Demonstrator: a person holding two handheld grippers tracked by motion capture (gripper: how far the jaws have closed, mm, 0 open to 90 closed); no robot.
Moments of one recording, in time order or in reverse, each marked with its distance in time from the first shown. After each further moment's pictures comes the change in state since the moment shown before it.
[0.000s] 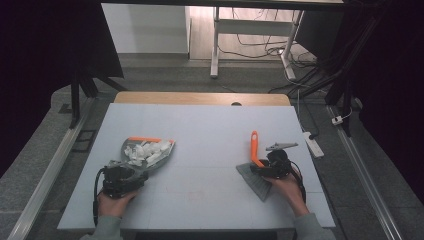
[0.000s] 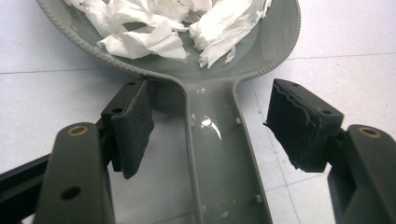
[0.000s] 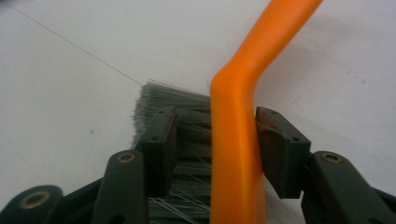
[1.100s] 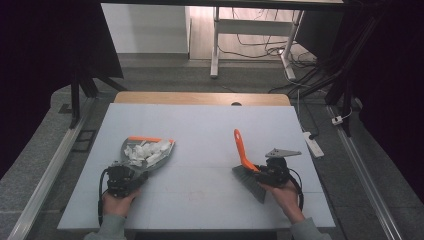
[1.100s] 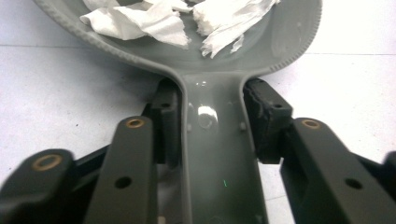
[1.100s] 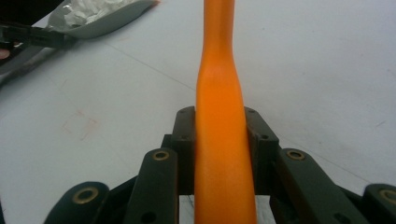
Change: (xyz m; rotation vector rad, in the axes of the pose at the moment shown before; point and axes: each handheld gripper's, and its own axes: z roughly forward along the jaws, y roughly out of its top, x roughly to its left) left arm -0.002 -0.001 0.014 0.044 -0.001 -0.070; right arm 0.033 -0.008 -0.020 -0.146 0.166 0.022
